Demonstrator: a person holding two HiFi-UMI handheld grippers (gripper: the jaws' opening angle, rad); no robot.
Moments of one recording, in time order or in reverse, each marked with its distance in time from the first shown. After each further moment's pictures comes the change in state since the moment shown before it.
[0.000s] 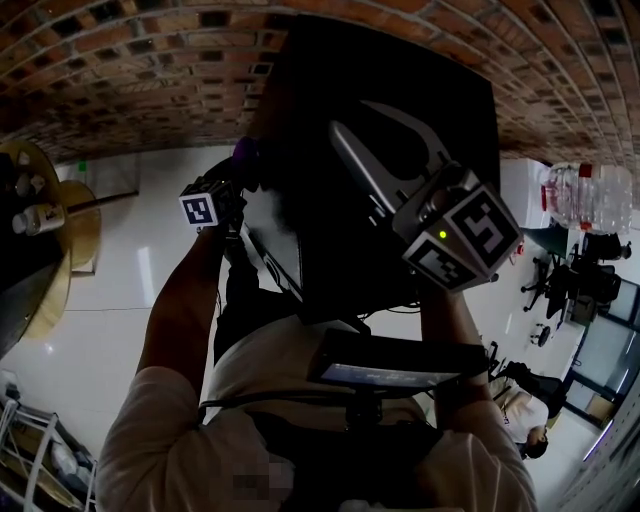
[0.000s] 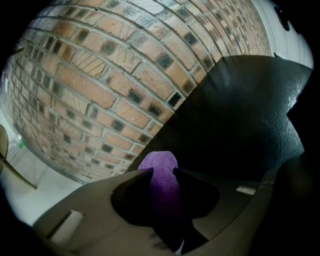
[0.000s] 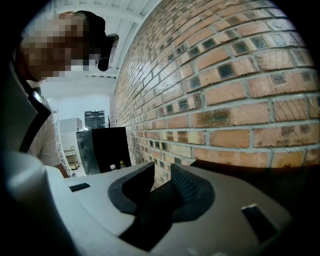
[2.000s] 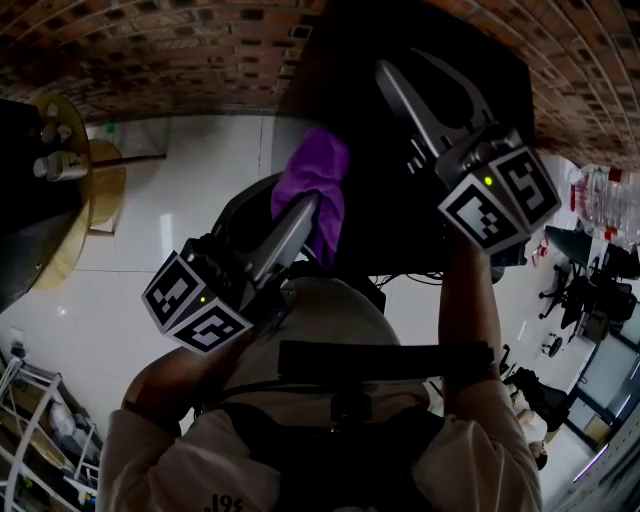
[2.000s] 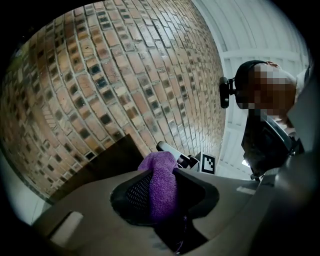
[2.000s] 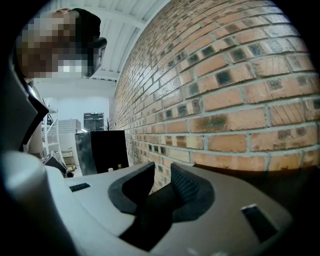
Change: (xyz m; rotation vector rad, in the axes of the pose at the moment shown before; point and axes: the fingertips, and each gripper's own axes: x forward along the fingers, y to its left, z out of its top) left arm -0.253 -0.268 0.126 -0.113 -0.386 -0.481; right arm -0.004 -0.001 0.007 -0.006 -0.052 -0.020
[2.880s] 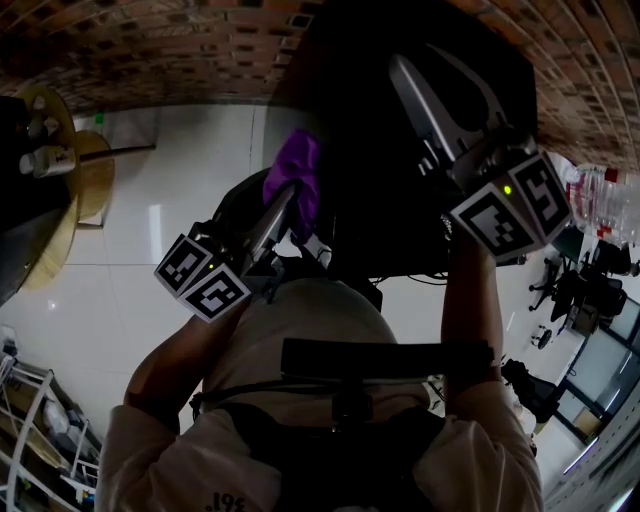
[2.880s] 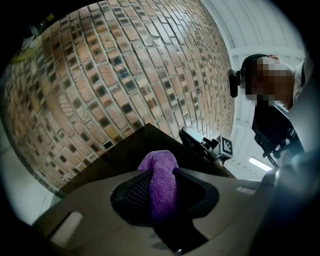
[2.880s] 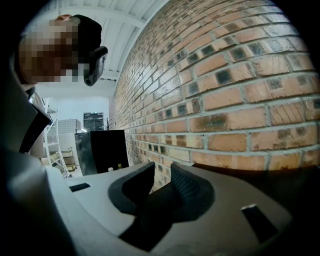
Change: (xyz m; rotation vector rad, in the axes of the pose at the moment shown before) left arm -0.013 0.069 -0.048 -0.034 0.031 0.073; right arm 0.000 -0.001 -0.001 0.006 0.013 -0.009
